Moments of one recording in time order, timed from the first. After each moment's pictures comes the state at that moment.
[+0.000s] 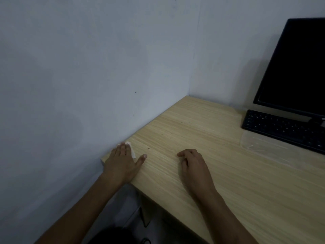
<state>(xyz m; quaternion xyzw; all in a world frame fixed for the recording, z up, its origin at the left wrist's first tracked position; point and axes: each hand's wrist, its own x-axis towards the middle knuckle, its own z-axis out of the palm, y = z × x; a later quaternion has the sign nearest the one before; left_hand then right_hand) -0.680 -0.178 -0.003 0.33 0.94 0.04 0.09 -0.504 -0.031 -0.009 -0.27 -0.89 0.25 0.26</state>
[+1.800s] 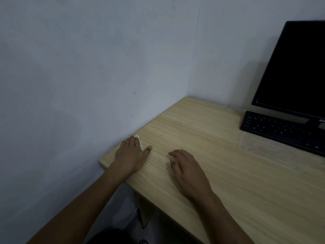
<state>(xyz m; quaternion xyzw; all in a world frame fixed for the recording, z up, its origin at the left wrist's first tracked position) -0.695 -0.134 -0.006 0.36 0.93 0.05 0.06 -0.502 -0.039 -0.002 -0.21 -0.92 0.25 0.20</state>
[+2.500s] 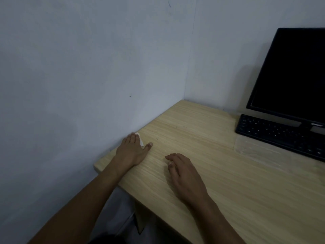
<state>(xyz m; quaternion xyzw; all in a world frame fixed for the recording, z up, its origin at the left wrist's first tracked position) -0.712 -0.105 -0.002 0.37 0.92 0.07 0.08 -0.500 -0.040 0.000 -0.22 -0.92 0.26 0.21</state>
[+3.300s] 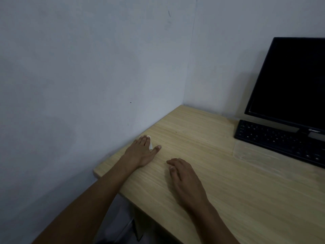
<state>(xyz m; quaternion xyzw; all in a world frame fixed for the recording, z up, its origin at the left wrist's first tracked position) -0.711 -0.079 0.001 0.44 0.89 0.08 0.09 -0.501 -0.034 -0.002 -0.22 -0.91 0.27 0.23</state>
